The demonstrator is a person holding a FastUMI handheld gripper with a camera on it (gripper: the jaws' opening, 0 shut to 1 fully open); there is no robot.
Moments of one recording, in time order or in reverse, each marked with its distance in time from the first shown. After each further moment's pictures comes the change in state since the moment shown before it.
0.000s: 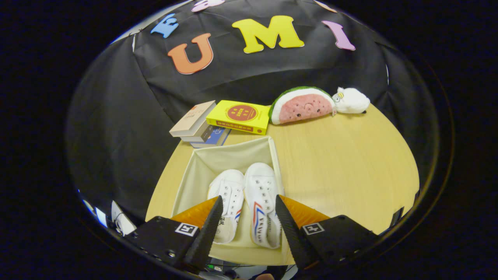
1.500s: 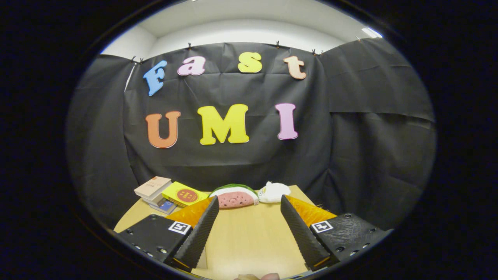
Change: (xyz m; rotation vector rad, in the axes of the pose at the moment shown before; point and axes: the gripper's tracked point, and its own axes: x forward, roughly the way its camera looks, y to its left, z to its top) arm -0.234 -0.156 0.143 -0.025 -0.598 -0.282
